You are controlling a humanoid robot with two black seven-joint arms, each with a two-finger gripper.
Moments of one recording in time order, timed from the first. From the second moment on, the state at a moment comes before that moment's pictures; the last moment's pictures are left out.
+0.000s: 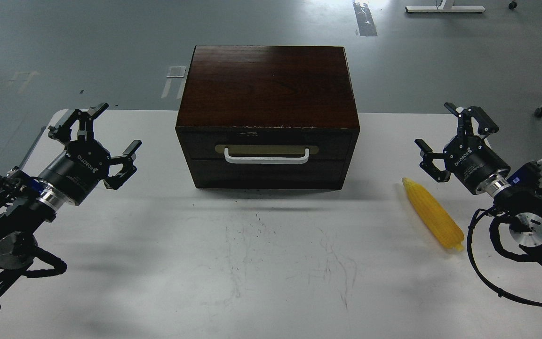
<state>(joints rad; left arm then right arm) -0.34 0.64 -0.84 -1.14 0.18 -0.44 -0.42 0.66 -0.57 0.33 0.79 0.08 0.49 0.49</state>
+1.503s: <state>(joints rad) -1.31 0.58 -0.57 -1.33 1.50 -0.49 -0.49 0.66 -0.63 0.34 0.80 0.08 0.49 0.49</state>
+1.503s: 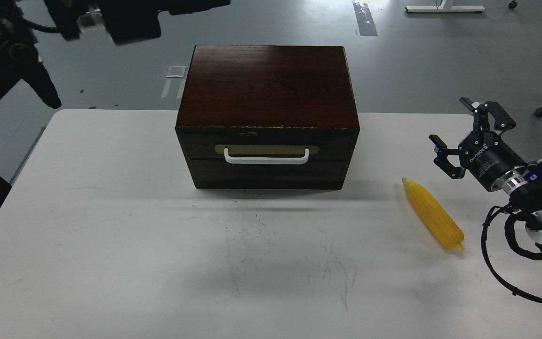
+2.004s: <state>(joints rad) -1.53 0.35 -0.11 -1.33 1.94 -0.49 -0.49 0.66 -0.64 0.35 0.81 0.08 0.49 0.49</state>
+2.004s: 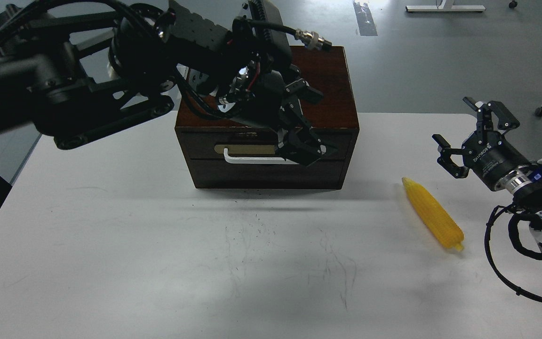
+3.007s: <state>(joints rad) -1.58 0.20 0.23 -1.10 2.00 -0.49 -0.49 0.66 -0.67 0.36 0.82 0.08 0.49 0.49</state>
